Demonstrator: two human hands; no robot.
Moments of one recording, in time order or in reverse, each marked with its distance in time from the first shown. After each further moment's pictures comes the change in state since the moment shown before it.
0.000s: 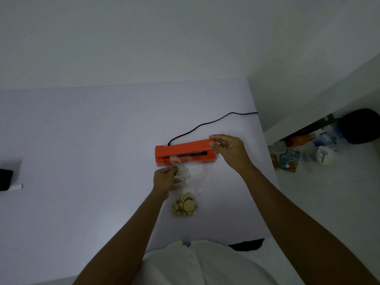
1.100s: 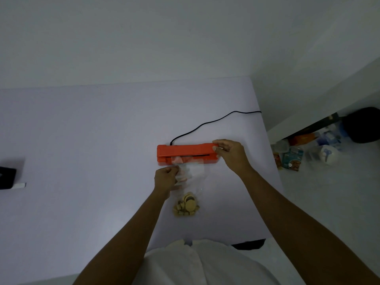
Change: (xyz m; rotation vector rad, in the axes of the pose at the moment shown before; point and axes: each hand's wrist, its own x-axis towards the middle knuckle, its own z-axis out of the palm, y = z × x) left_hand -0.002 0.003 -0.001 0.031 0.062 0.019; right_hand 0.011 0.041 0.009 -0.013 0.023 0.067
